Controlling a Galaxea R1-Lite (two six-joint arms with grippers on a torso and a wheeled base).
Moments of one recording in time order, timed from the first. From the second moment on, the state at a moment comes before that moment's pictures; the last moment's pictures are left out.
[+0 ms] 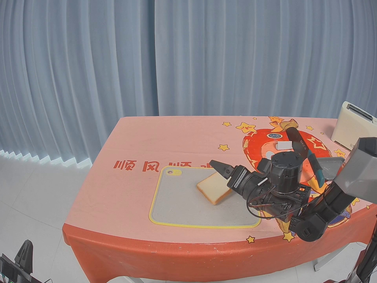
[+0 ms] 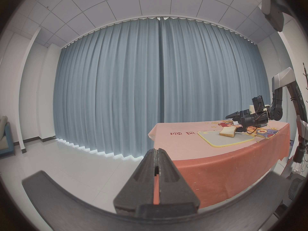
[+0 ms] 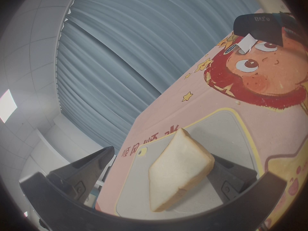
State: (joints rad) left arm 0.00 0.02 -0.02 0.00 0.01 0.01; right arm 0.67 2.07 -0.66 -1.14 -0.09 0.92
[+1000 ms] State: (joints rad) left arm 0.00 0.02 -0.02 0.00 0.01 0.01; right arm 0.71 1.85 -0.80 -0.51 -0.13 0.91
